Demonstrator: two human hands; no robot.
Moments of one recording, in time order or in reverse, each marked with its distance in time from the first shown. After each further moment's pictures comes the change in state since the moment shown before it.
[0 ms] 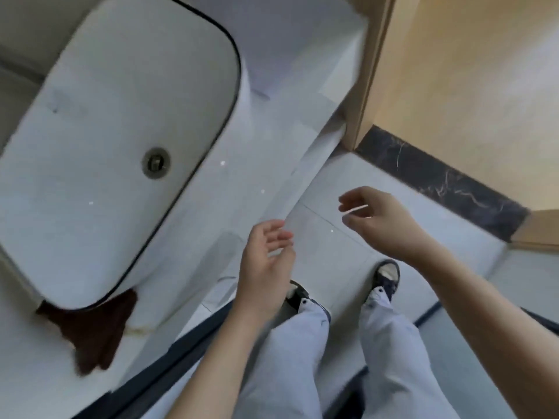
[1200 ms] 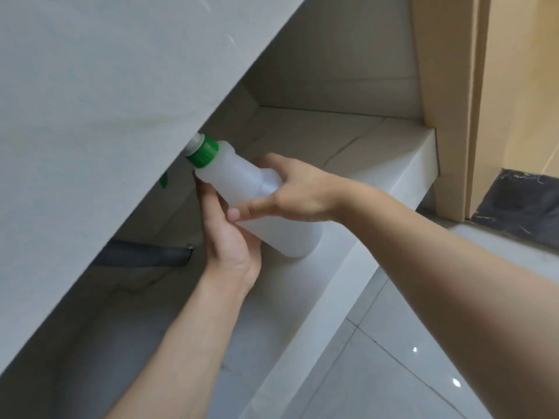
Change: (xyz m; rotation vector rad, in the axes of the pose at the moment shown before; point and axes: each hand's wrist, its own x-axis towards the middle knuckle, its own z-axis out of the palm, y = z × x) left_hand 0.428 -0.188 0.087 -0.479 0.230 0.506; right_hand 0.413 0.122 0.143 0.005 -0.270 -0.663
